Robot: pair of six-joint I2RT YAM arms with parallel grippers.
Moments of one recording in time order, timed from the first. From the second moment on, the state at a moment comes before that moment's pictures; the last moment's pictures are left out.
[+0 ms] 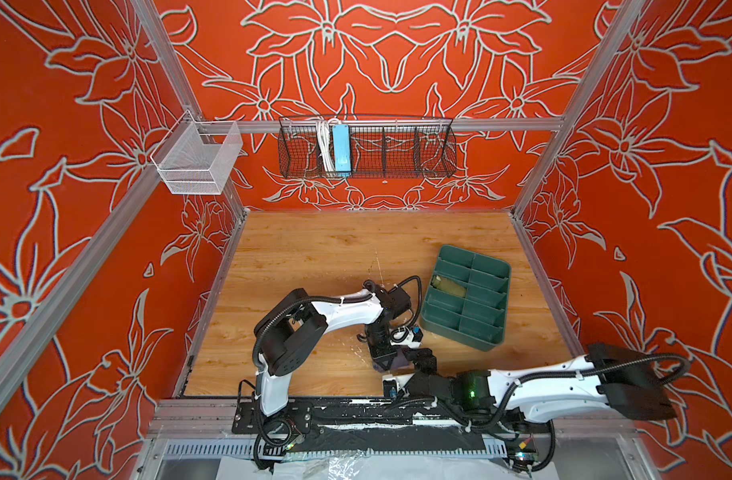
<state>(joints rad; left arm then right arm) -0.88 1.90 1.25 -0.98 0.42 0.43 1.47 1.21 0.42 -0.13 0.61 -0.49</state>
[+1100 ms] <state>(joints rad) -0.87 1.90 1.24 -0.98 0.42 0.42 1.36 1.42 0.49 -0.02 0.55 -0.61</state>
